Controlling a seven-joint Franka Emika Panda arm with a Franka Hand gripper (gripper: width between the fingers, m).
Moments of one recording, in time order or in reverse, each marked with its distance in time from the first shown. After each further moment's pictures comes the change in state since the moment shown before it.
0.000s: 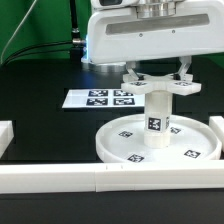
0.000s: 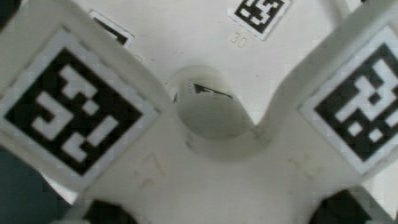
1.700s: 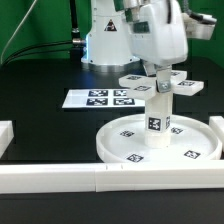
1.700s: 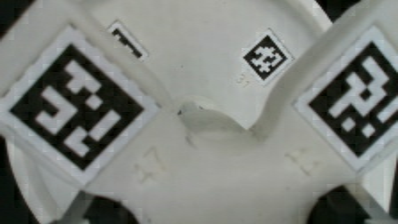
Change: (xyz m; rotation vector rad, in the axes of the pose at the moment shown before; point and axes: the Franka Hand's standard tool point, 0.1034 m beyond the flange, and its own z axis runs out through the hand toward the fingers) arm 0.001 0.002 0.001 0.114 -0.043 1.412
